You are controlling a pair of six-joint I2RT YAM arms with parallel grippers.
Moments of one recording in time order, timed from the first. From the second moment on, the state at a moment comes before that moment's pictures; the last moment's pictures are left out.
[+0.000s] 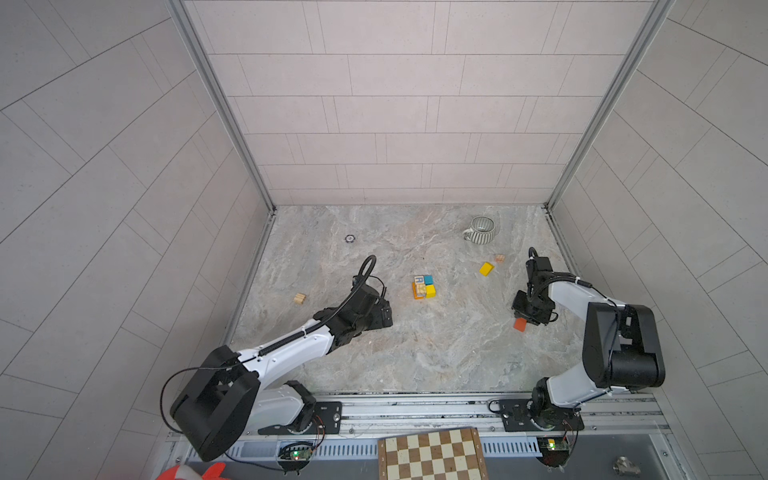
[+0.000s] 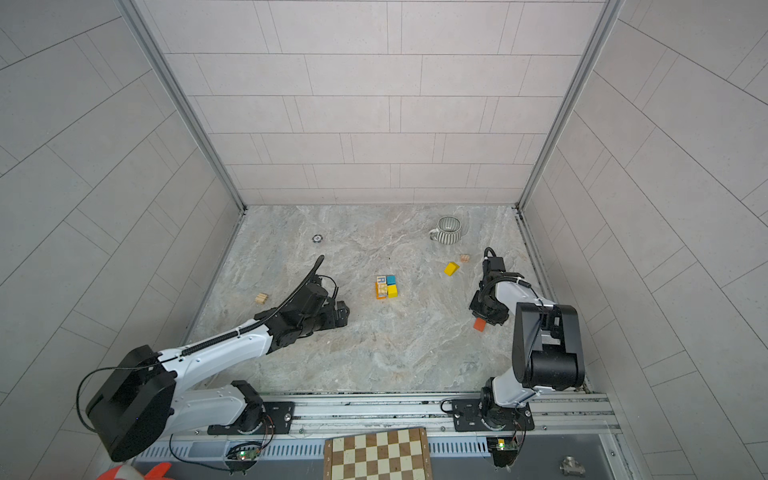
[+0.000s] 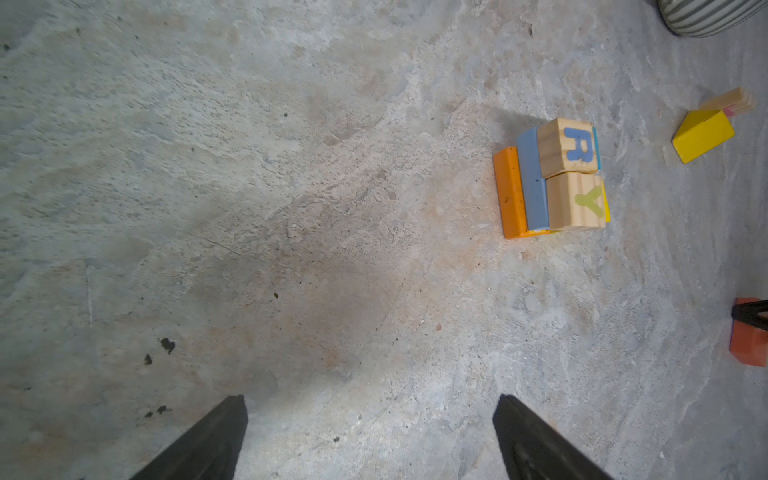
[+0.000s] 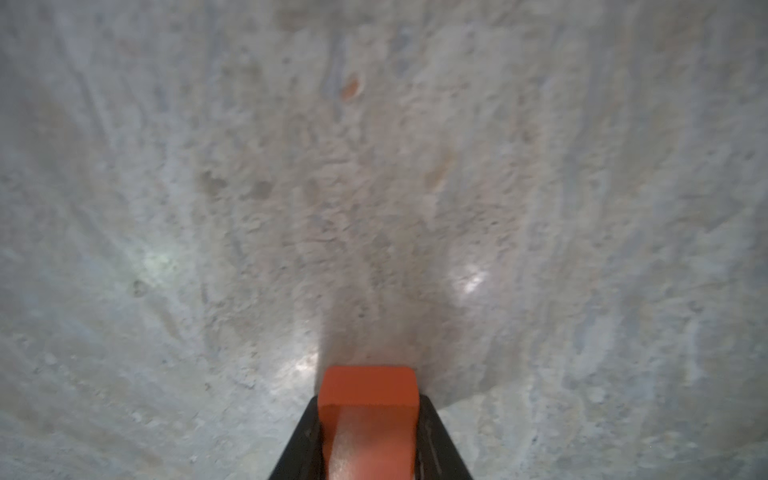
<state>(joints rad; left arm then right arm) -0.66 1.24 0.57 -0.23 -0.10 -0.72 -0.10 1.53 0.82 -0.72 0.02 0.46</state>
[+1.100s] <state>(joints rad) -0.63 1.25 0.55 -0.22 -0.13 -0.71 0.10 1.68 1.25 -0.72 0.11 0.43</state>
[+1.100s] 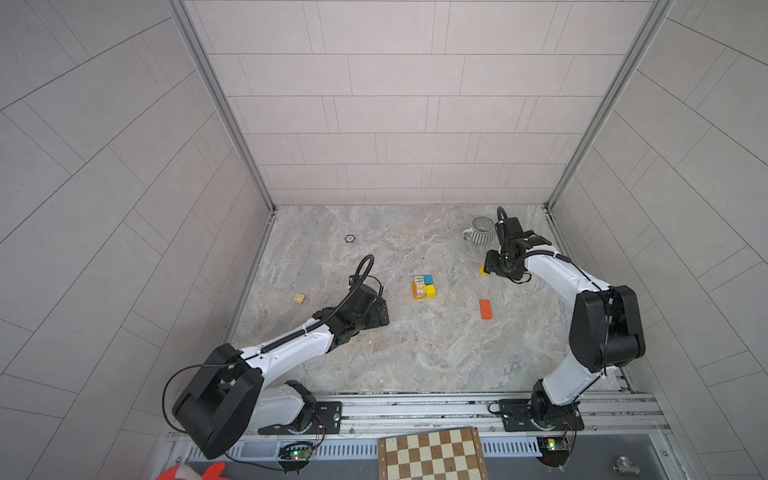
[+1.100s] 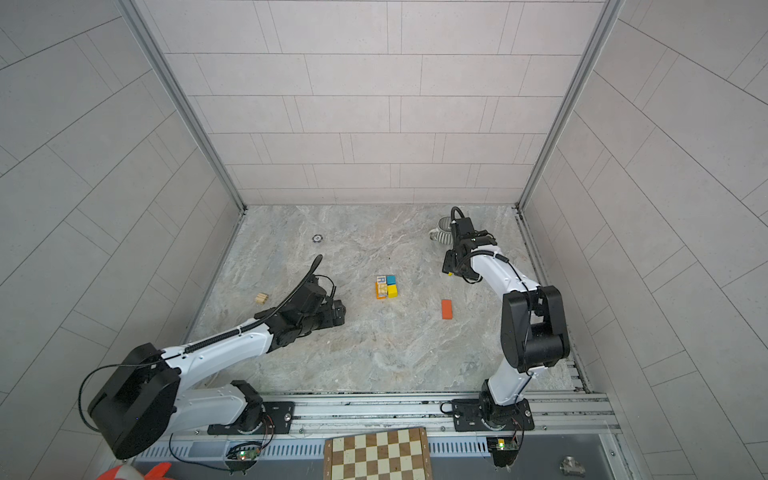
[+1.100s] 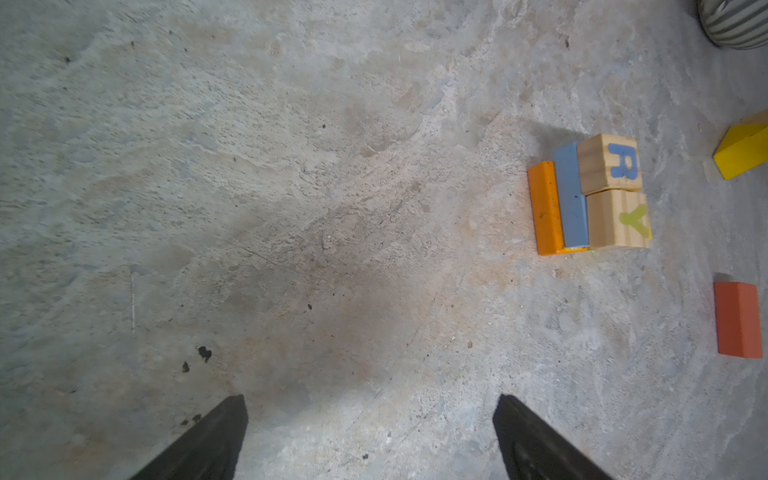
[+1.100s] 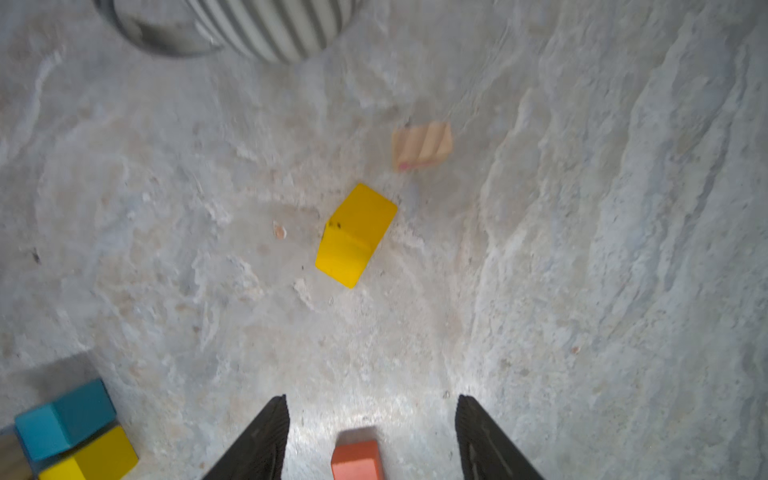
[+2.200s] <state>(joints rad) -0.62 1.29 0.54 -0.12 -0.08 -0.68 -0.05 1.99 1.42 -0.51 0.02 0.27</state>
